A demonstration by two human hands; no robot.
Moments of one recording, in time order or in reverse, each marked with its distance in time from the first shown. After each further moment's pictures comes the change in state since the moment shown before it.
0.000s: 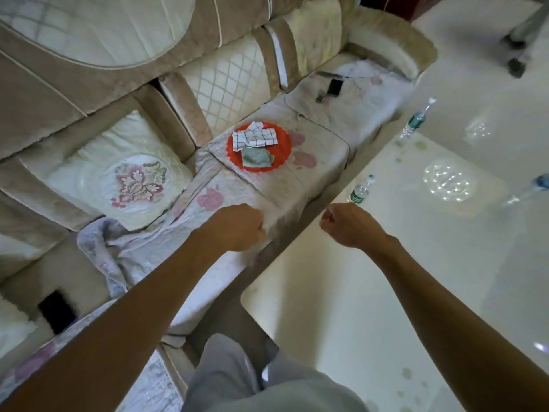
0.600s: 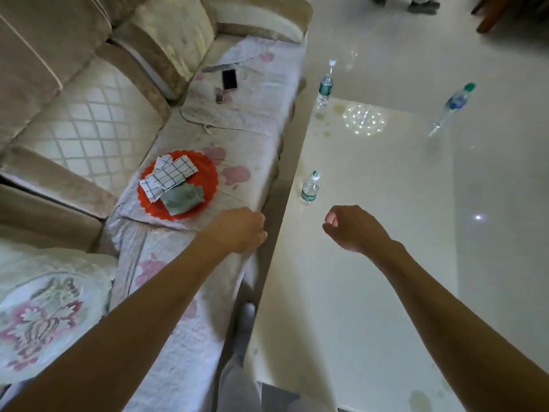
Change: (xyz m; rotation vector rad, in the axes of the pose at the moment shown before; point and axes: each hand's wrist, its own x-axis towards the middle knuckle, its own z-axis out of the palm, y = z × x) left_hand 0.233 0.051 -0.049 0.260 -0.167 0.395; right_hand 0.085 0.105 -0.004 0.158 0.102 0.525
